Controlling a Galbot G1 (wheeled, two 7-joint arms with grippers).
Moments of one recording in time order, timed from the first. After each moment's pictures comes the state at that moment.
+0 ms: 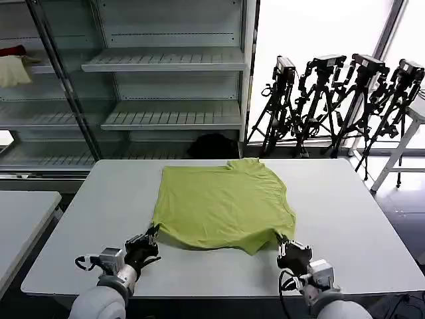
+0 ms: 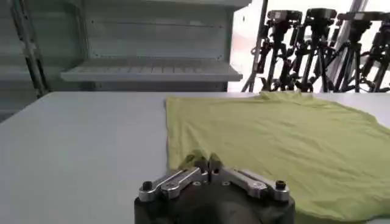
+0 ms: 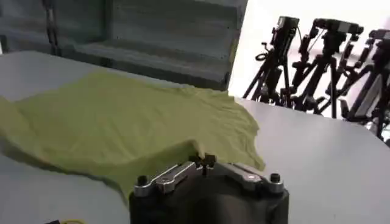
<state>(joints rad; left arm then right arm) 1.26 -1.09 -0.31 -2.12 -0.62 0.56 -0.38 -1.25 0.93 0.29 2.21 0.44 -0.58 0.25</state>
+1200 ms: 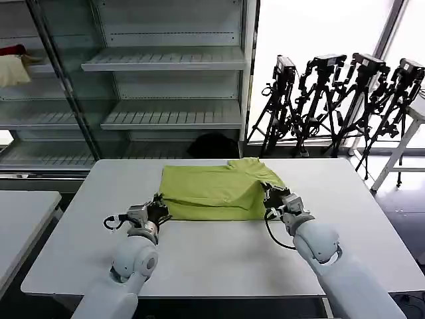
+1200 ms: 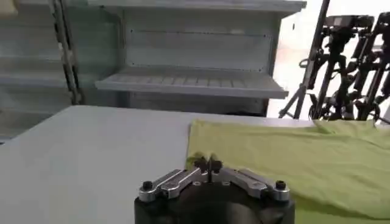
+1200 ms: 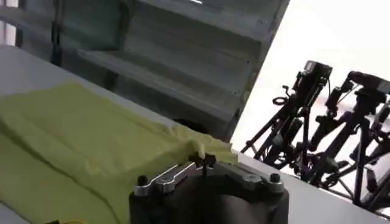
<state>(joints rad) 0.94 -1.23 -0.20 -1.82 -0.58 0.58 -0.53 -0.79 1.02 0.11 1.75 0.29 -0.51 0.02</state>
